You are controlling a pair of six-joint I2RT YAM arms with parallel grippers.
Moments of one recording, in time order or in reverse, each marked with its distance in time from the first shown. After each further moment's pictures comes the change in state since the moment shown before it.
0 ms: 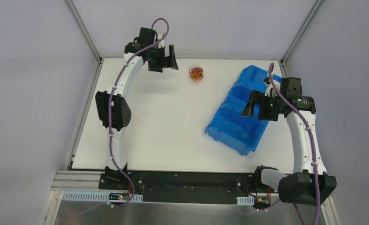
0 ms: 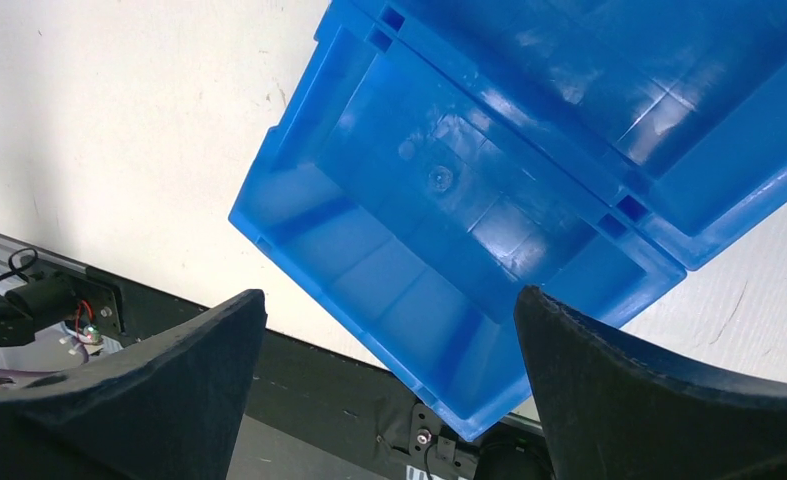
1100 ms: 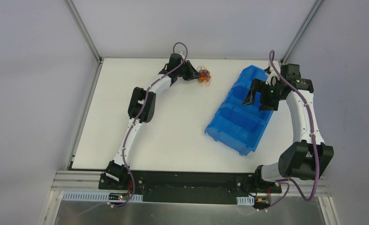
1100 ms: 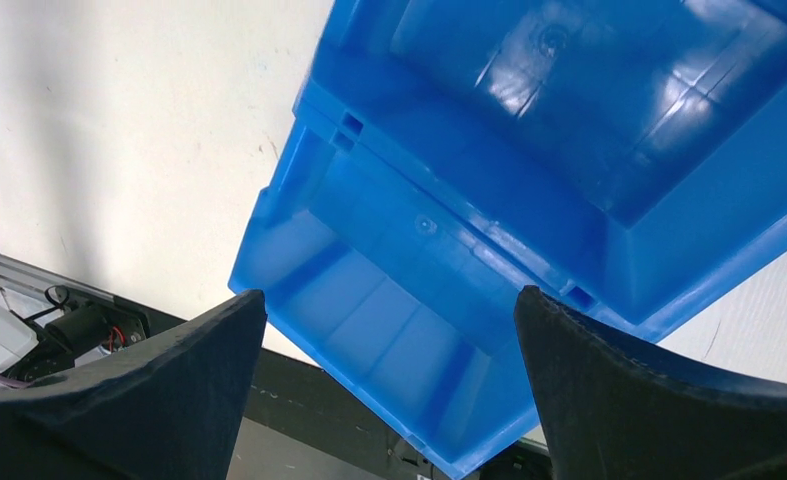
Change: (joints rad) left arm -0.140 0.652 0.137 0.889 0.108 -0.640; right arm -0.040 0.261 0.168 -0.006 -0.011 0.013
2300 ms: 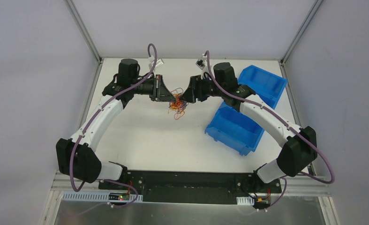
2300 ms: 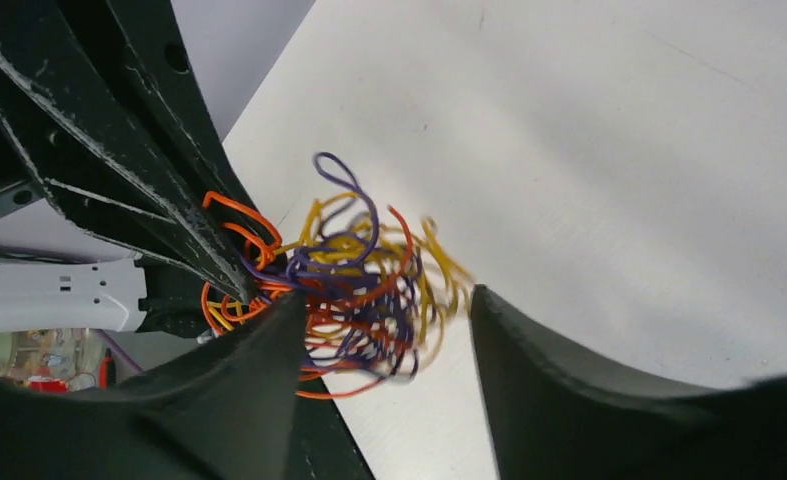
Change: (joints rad) left arm 0.087 -1.368 -1.085 -0.373 0.537 0.517; right arm 0.737 0.092 -0.050 0.828 -0.075 0.352
